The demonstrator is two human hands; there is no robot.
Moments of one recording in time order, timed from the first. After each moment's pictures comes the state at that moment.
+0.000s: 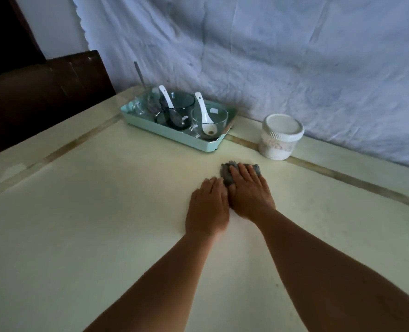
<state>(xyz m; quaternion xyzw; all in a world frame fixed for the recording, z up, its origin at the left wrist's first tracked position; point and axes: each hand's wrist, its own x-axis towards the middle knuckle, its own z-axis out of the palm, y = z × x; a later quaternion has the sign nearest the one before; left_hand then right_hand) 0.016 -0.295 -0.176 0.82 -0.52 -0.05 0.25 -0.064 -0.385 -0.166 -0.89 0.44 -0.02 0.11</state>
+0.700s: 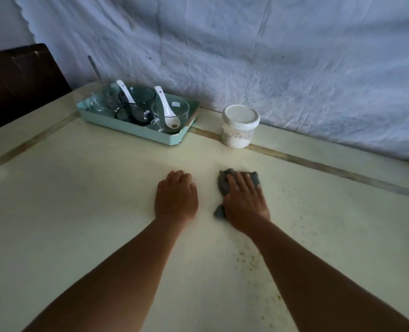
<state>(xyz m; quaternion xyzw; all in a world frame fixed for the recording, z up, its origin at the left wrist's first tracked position) 0.010 -0.303 -0.171 0.84 -0.51 -0.04 0.20 -0.138 -0.356 -0.162 -0.84 0.52 -0.01 0.13</state>
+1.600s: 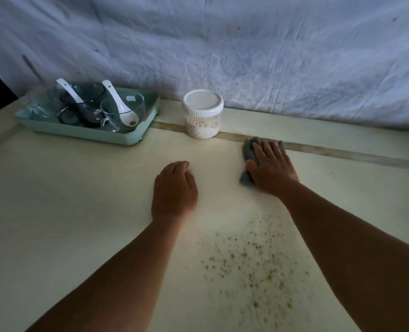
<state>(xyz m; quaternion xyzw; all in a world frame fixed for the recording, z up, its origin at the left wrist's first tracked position) -0.047 -0.354 -0.177 0.79 -0.54 -0.03 0.30 -0.234 -0.464 -0.171 -0.80 0.59 -0.04 0.09</state>
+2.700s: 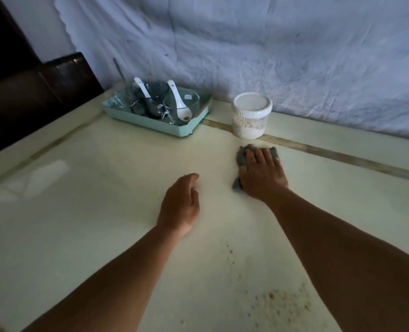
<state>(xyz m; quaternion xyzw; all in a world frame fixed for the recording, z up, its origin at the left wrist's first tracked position) -0.025 -0.269 -0.170 0.82 -0.49 -0.07 0.29 -0.152 -0.423 -0.172 -0.86 0.49 -0.04 0.11</state>
